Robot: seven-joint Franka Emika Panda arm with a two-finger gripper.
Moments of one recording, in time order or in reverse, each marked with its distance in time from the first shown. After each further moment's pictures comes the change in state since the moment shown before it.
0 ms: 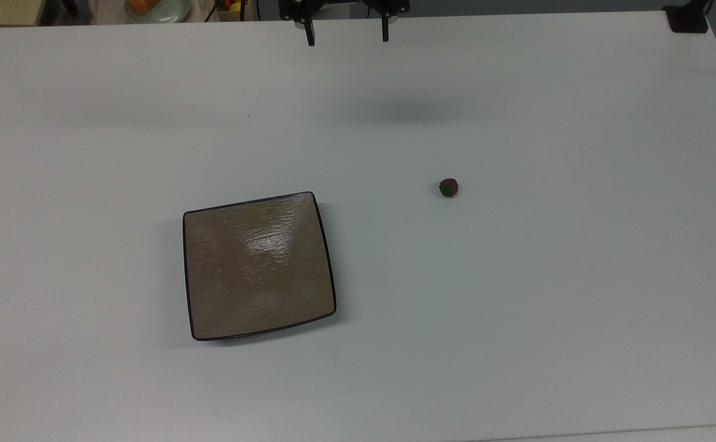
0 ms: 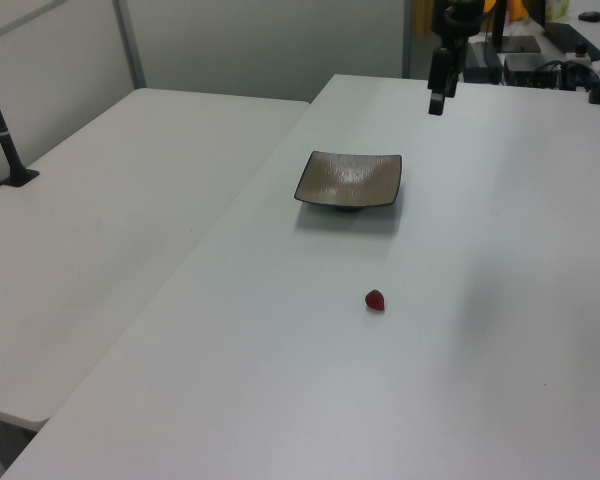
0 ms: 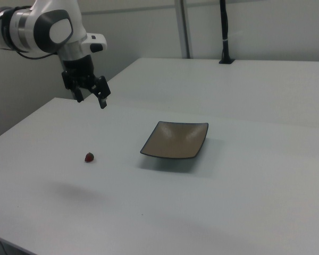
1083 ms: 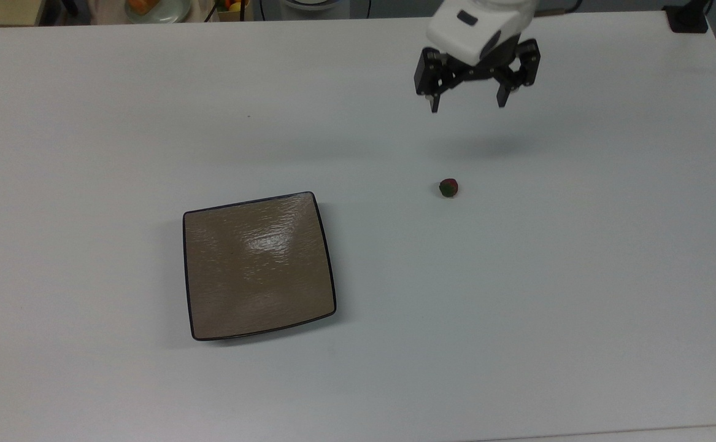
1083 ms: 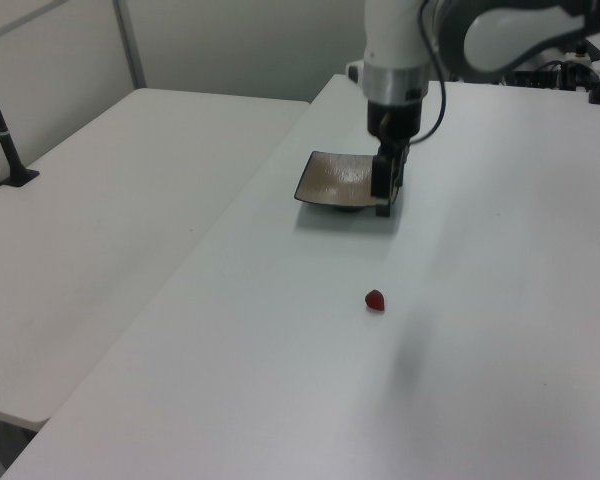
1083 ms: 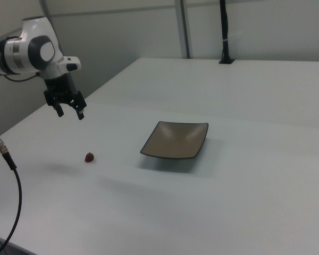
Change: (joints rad) arm 0.231 0.306 0.041 0.190 -0.075 0.053 0.198
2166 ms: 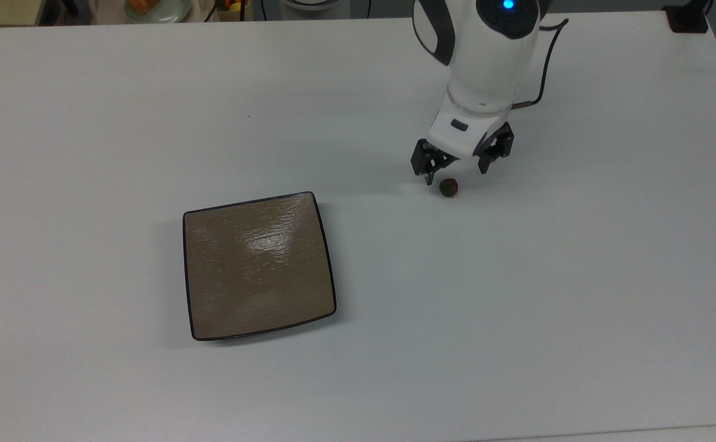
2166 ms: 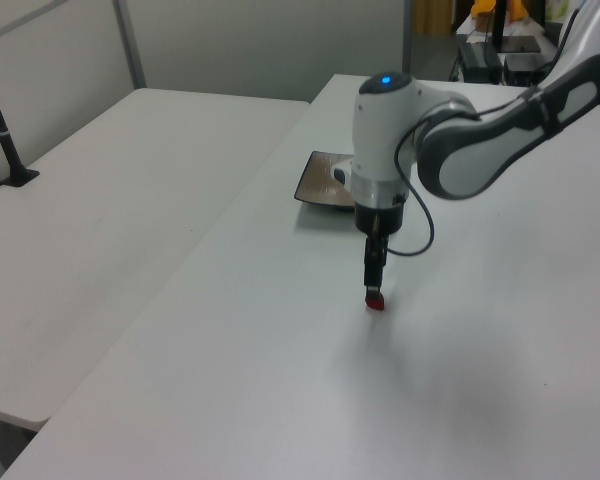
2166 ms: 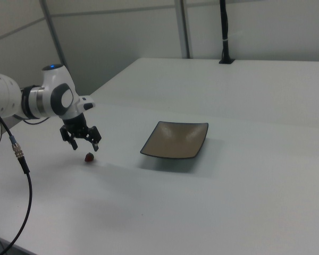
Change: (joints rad) arm -0.005 0.147 0.014 -0.192 -0.019 0.358 -0.133
